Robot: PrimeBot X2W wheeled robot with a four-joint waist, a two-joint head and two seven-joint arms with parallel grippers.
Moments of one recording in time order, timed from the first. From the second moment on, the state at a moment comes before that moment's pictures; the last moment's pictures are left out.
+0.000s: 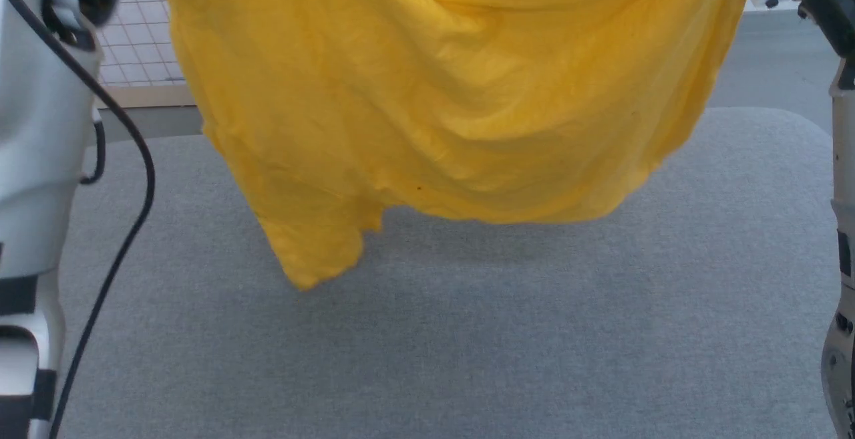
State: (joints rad) left arm -1.20 0.44 -0.39 0.28 -0.48 0.01 0.28; right arm -1.02 -0.22 0.04 0.26 0.18 0.13 0.54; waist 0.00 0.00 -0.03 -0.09
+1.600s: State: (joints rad) left arm -1.51 0.48 -0.42 0.34 -0.49 -0.11 -0.13; right arm -1.37 -0.26 0.09 0.45 0.20 0.13 0.22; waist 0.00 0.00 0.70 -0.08
